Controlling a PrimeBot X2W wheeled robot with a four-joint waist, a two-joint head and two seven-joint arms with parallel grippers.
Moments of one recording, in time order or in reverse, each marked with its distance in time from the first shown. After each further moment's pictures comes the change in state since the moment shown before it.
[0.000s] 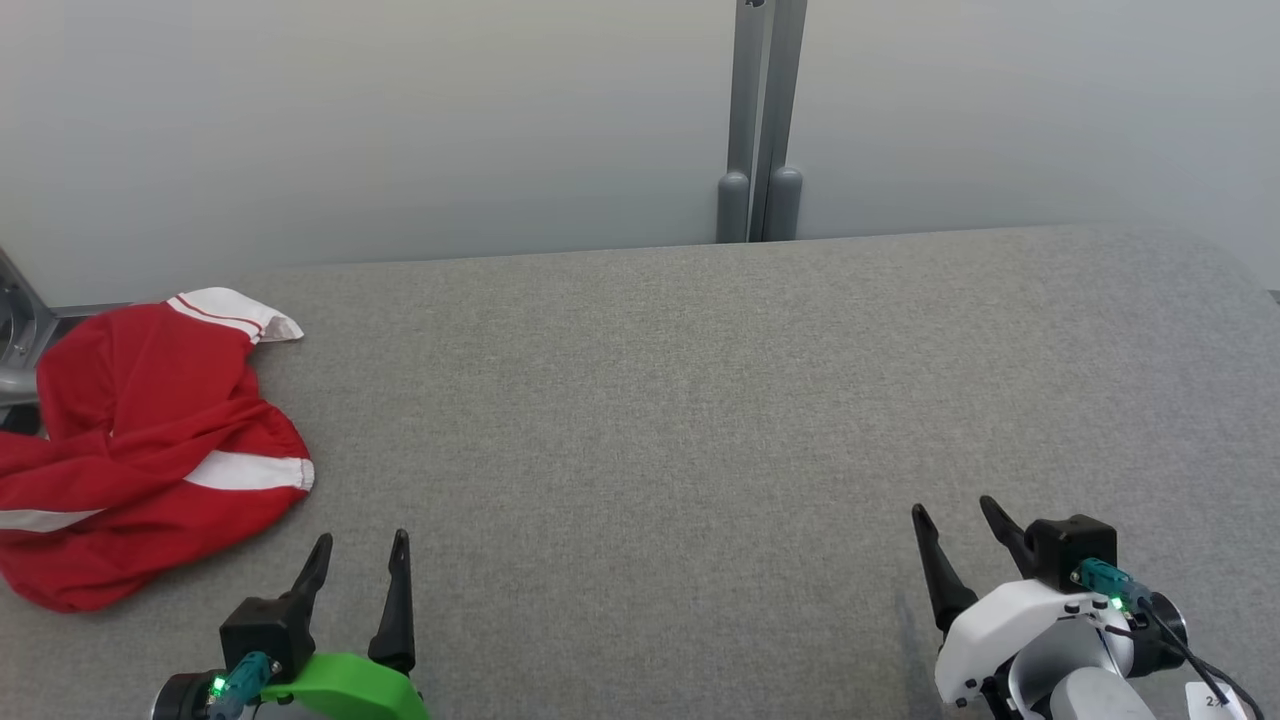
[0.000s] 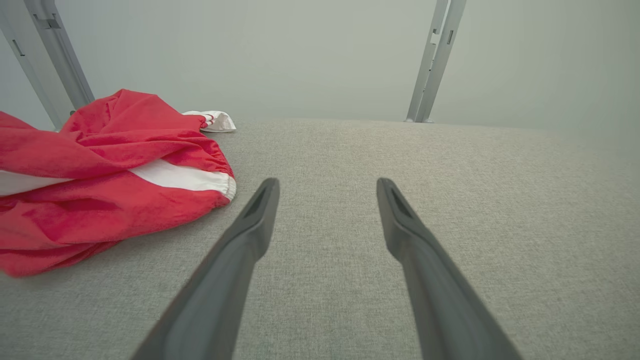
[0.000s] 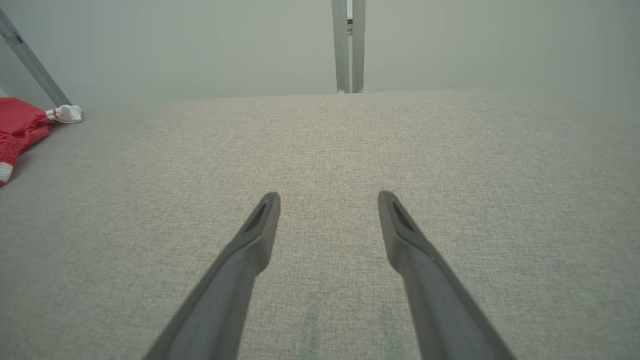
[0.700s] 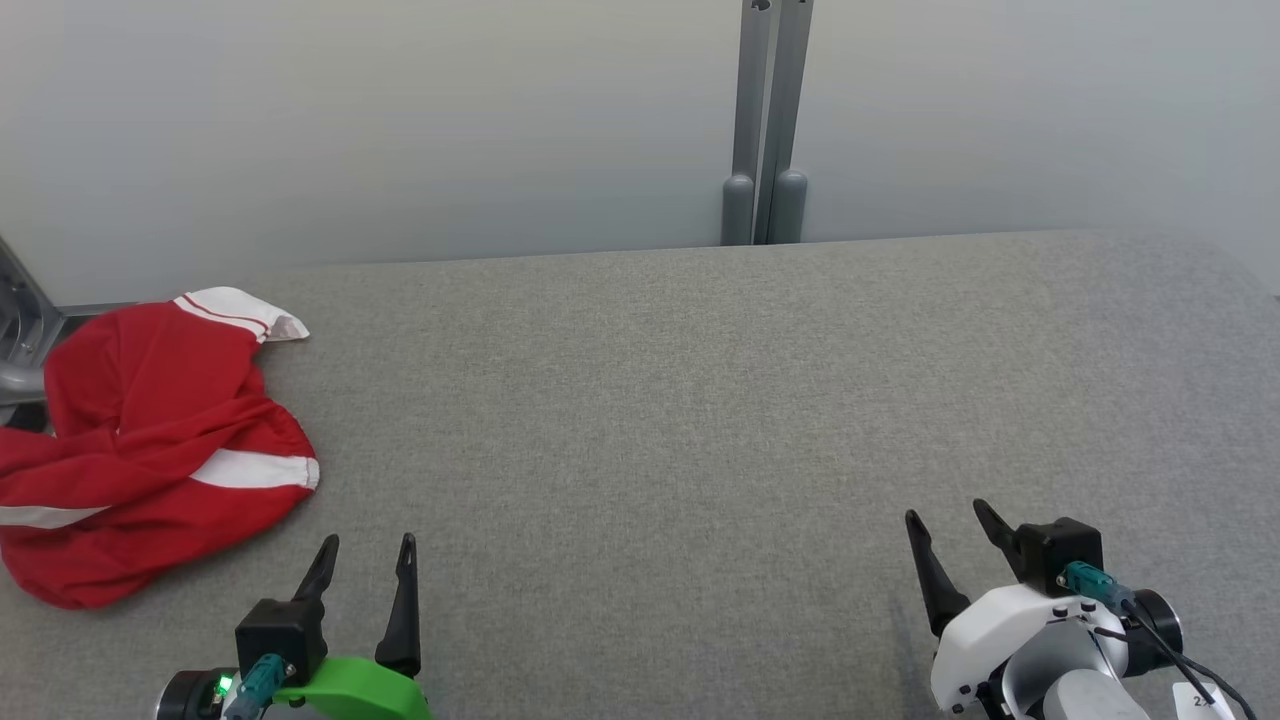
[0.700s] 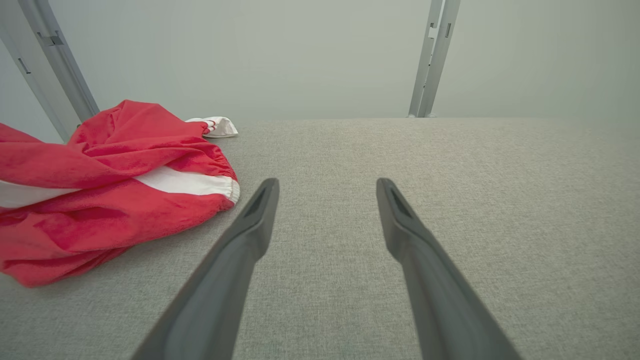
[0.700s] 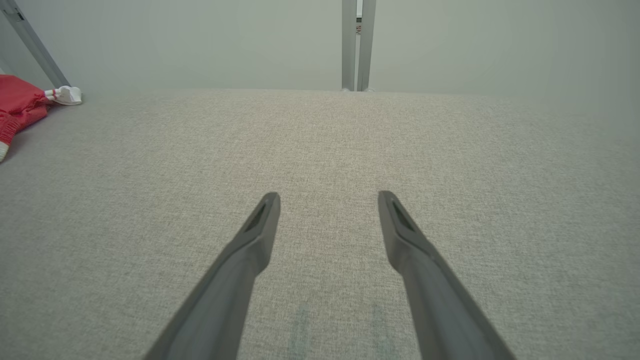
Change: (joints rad) left arm -0.003 0.011 -0.025 0.010 0.039 0.014 -0.012; right arm -0.008 -0.001 0.011 0.023 -0.050 0.000 -0.009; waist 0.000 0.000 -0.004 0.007
